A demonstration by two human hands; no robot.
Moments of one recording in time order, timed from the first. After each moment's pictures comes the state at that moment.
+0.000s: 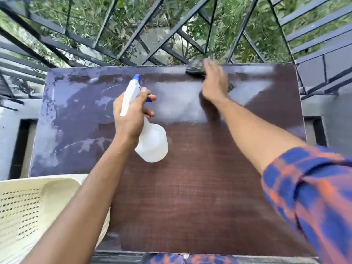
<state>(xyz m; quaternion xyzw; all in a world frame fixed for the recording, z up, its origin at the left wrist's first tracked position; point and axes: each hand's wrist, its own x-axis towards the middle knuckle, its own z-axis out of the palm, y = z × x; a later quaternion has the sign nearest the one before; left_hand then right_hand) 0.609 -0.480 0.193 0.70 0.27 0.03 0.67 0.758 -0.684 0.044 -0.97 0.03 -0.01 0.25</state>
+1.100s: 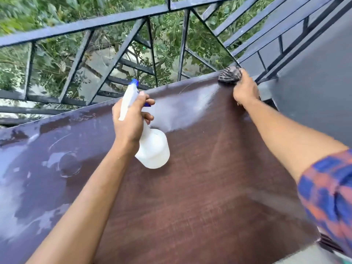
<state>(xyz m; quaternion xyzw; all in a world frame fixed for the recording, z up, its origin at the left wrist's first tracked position) 0.711 -0.549 0.159 0.68 0.17 -0.08 0.71 0.761 -0.906 0.034 -0.92 0.34 -0.03 0.19</state>
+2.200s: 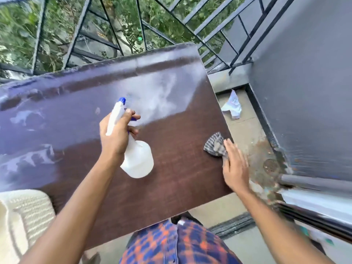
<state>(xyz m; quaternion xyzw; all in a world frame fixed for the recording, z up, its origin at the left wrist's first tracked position) 0.516 -0.623 0.183 0.72 0.19 -0.09 0.66 0.327 -0.927 0.023 -0.95 0.19 -0.01 0.24</state>
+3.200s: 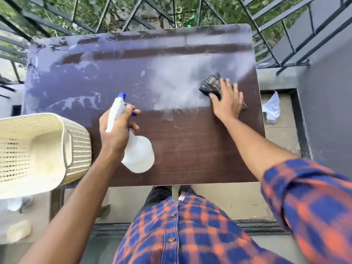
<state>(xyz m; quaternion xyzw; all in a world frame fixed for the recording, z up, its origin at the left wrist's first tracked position) 0.411 -0.546 0.205 0.74 0.26 0.02 0.62 0.523 -0.840 0.035 -0.97 0.12 0.06 0.21</state>
